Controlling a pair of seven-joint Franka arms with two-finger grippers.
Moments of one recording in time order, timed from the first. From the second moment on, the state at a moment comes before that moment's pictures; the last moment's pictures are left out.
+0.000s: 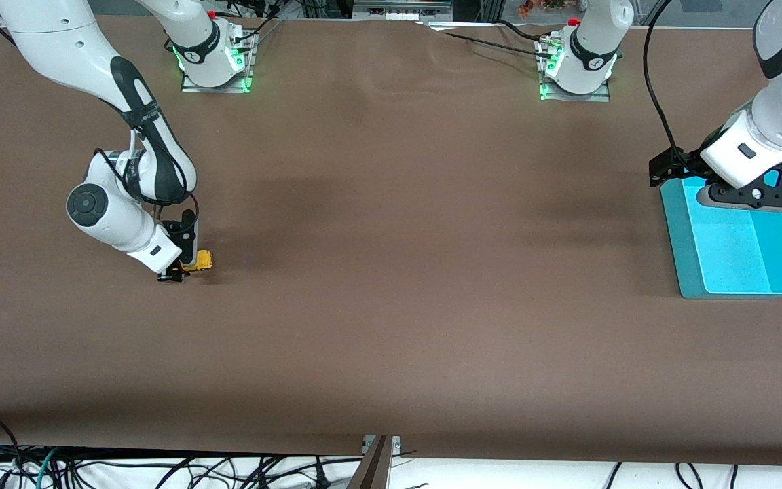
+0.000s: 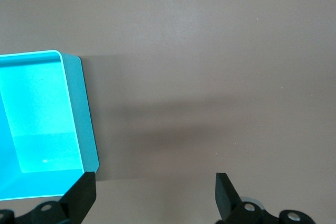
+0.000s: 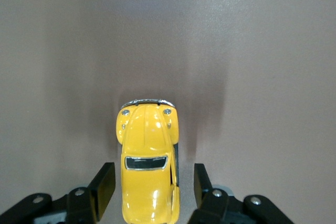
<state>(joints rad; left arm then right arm) 0.03 -0.01 -0.09 -1.79 0.02 1.69 0.01 0.10 0.49 -0.06 -2.07 0.03 2.56 -1.66</state>
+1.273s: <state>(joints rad) 0.04 -0.01 -0.08 -1.81 0.01 1.69 0.01 0.10 0.48 -0.06 -2.07 0.05 2.56 -1.60</state>
